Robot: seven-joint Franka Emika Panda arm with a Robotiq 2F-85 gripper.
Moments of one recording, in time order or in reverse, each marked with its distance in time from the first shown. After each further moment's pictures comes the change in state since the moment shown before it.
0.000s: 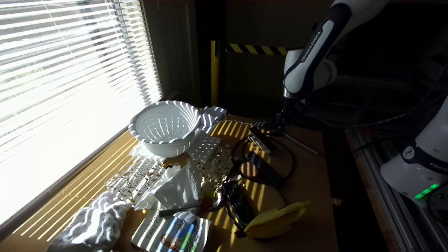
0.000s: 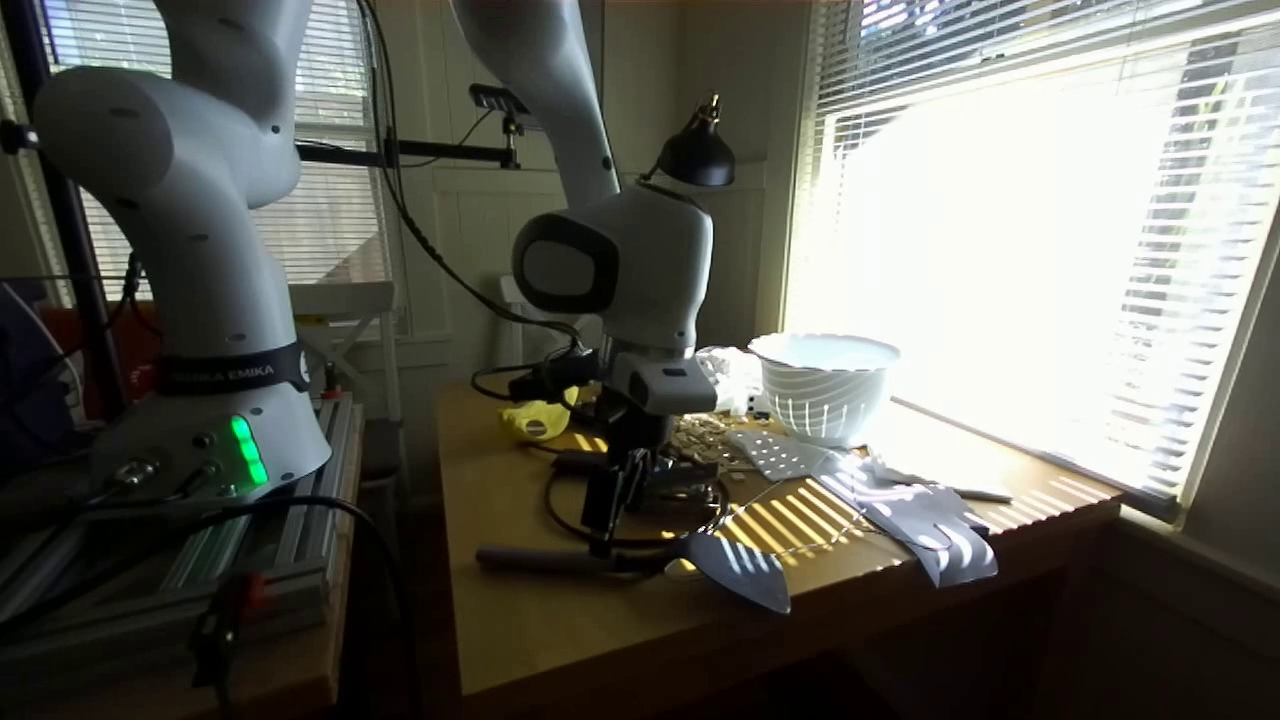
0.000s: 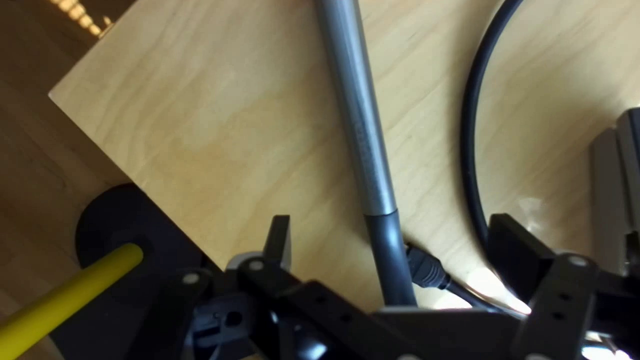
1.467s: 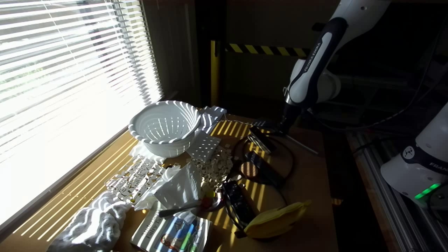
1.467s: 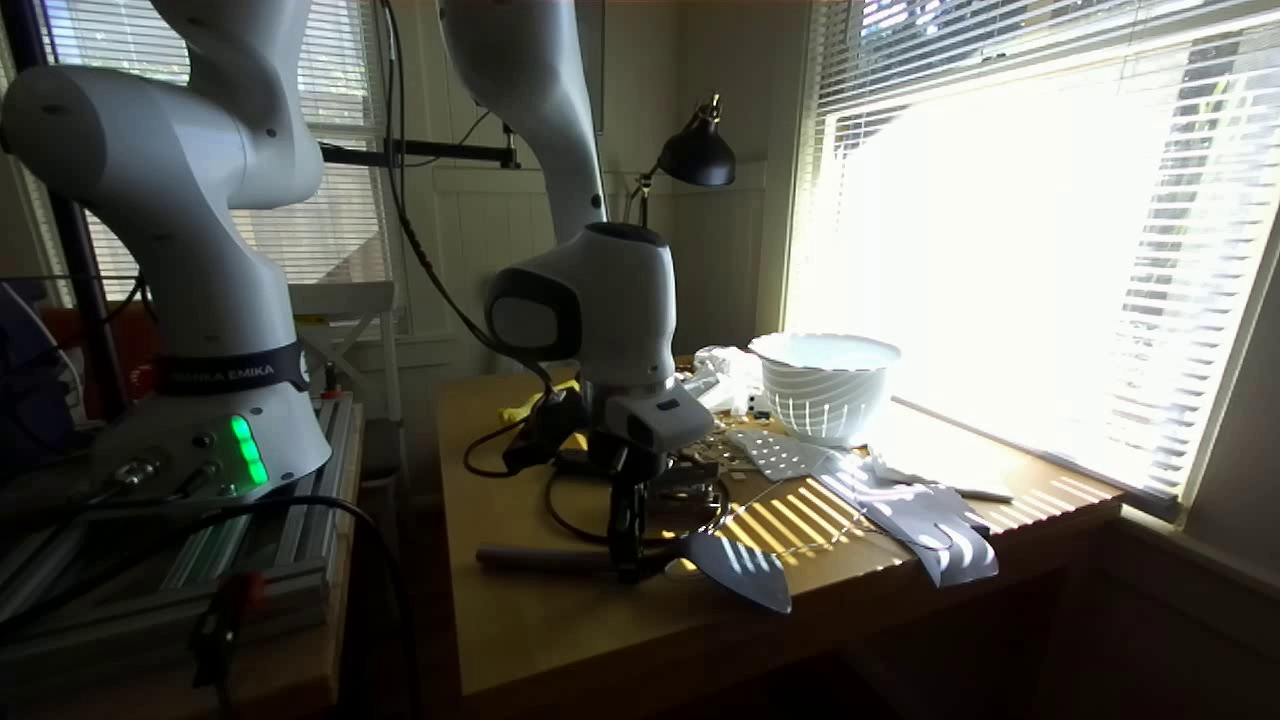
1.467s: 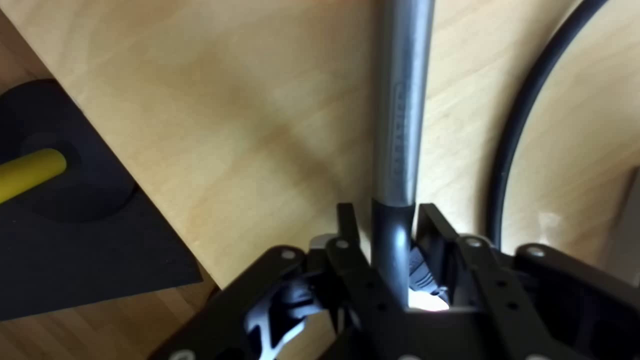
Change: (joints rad) arm -0.346 0.104 0.307 -0.034 -0.012 0.313 -0.298
